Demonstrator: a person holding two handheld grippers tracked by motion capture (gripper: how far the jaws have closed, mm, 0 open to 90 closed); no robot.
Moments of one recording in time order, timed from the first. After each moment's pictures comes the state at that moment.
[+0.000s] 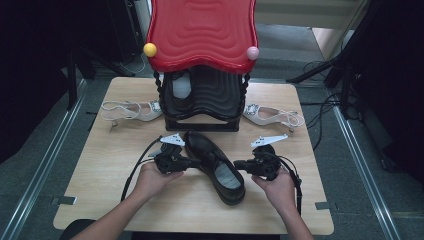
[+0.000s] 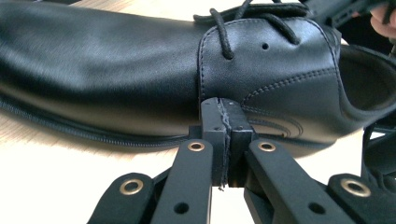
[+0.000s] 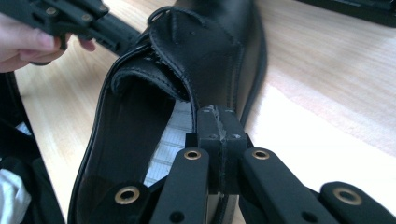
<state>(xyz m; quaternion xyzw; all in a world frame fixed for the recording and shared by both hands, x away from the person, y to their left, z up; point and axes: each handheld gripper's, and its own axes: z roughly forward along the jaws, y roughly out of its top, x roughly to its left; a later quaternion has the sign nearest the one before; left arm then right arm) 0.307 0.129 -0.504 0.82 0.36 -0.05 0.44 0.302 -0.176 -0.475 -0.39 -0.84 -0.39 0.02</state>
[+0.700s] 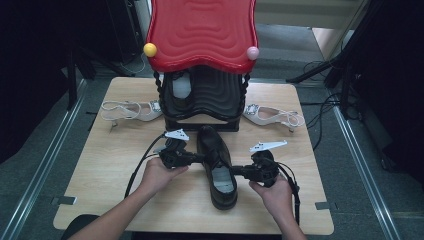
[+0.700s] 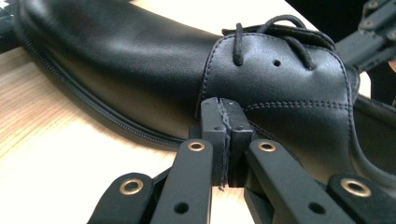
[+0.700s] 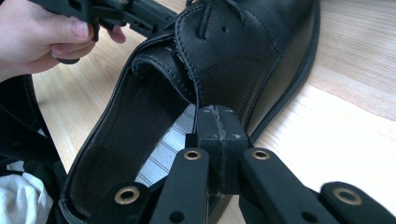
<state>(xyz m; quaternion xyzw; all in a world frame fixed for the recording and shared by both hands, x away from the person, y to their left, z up) 0.323 0.119 -0.505 0.81 0.36 -0.04 0.45 0.287 -0.171 -0.479 -0.41 -0.82 -0.40 0.04</state>
